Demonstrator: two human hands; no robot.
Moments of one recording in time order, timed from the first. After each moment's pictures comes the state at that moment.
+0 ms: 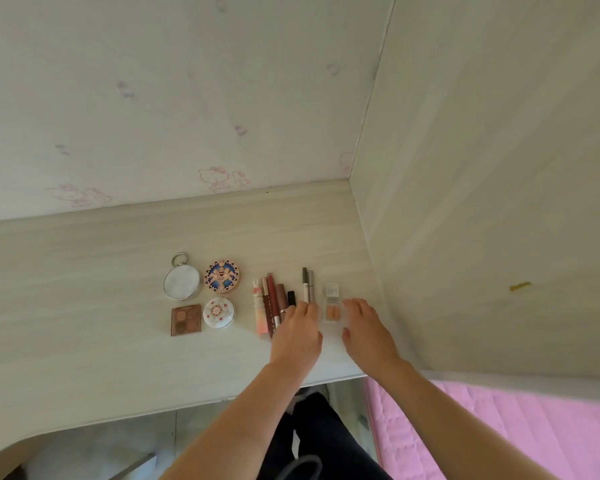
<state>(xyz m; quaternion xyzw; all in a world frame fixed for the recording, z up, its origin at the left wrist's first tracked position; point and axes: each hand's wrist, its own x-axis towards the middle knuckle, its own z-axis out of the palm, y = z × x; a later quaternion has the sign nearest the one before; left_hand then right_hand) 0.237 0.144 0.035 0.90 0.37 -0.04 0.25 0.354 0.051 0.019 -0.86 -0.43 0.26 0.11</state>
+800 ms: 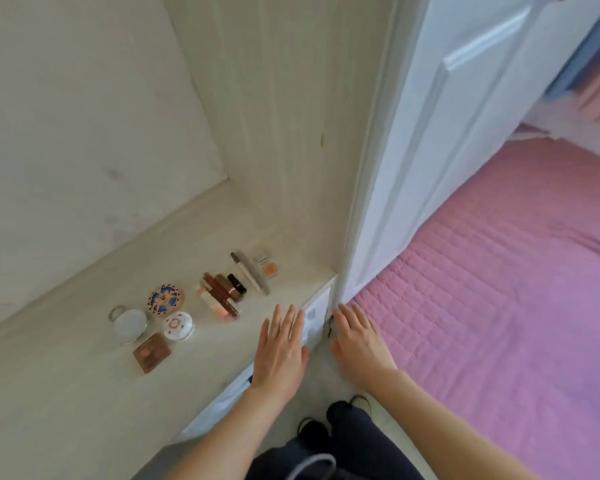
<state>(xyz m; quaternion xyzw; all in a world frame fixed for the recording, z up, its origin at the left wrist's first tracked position) 0.122 0.070 0.039 0.99 0.04 -0.08 0.09 0.181 -0.088 0.043 -0.96 -0.25 0.10 0.10</state>
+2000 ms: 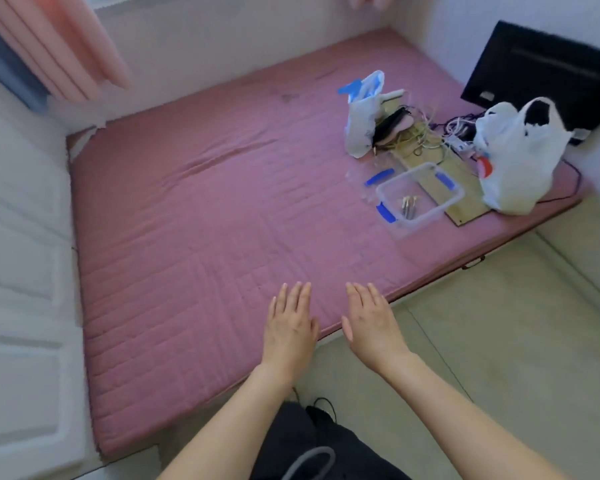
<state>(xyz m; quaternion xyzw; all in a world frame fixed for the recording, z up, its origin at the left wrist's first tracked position) 0.025 -0.492 0.050 0.84 -0.52 -0.13 0.10 -0.107 -0.589 0.057 -0.89 0.41 0.06 0.19</state>
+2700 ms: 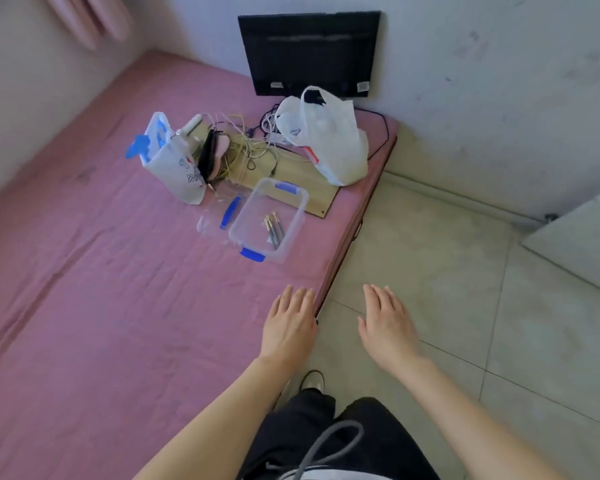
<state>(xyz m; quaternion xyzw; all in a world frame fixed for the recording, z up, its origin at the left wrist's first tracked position) -0.085 -0.769 0.022 0.59 -0.80 -0.11 -0.01 -0.272 -0.748 0.047 -0.68 0.70 0.01 0.21</state>
